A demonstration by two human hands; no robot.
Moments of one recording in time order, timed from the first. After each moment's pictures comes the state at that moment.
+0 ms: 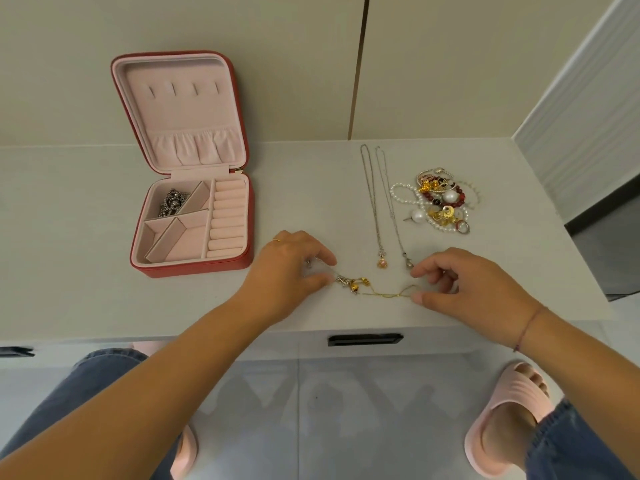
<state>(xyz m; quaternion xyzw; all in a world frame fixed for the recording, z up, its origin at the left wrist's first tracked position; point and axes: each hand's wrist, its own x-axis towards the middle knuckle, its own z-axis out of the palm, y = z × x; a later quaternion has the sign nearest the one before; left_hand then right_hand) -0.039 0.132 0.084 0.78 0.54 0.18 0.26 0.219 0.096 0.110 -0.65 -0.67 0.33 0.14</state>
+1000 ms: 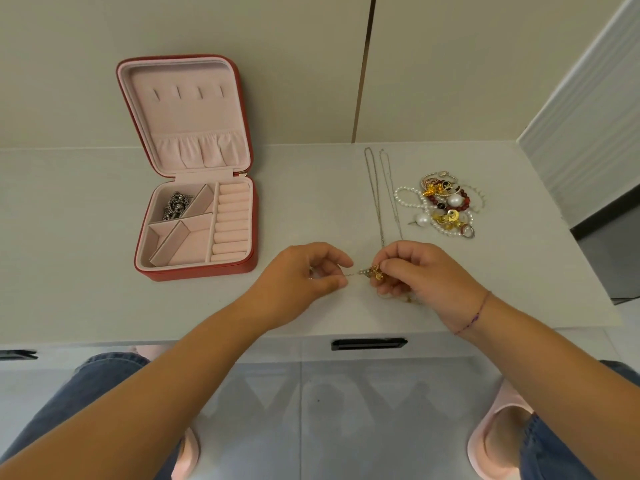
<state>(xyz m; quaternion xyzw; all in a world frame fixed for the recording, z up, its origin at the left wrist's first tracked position) -0.033 0.128 0.098 0.69 0.52 0.22 0.45 0.162 0.118 0.116 -0.59 -0.49 0.57 0.28</state>
